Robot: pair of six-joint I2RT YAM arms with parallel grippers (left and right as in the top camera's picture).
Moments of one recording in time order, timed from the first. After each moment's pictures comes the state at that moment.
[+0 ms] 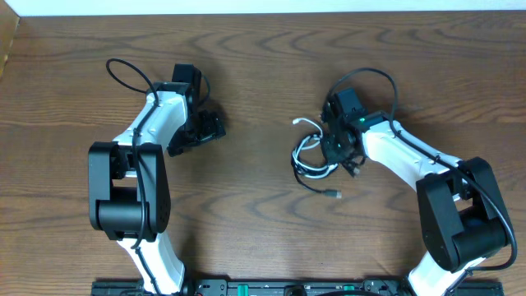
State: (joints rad) left arm -0.07 1.97 1.32 -0.88 -0.01 -0.49; right arm 0.40 1.84 1.10 -0.55 -0.05 0.07
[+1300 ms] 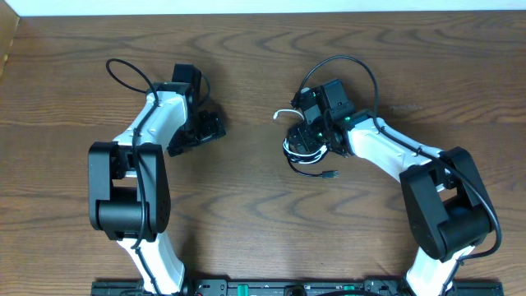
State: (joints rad) left arm -0.07 1.97 1.32 -0.88 -0.01 -0.49; right arm 0.45 1.92 1.15 -0.27 -0.25 -0.04
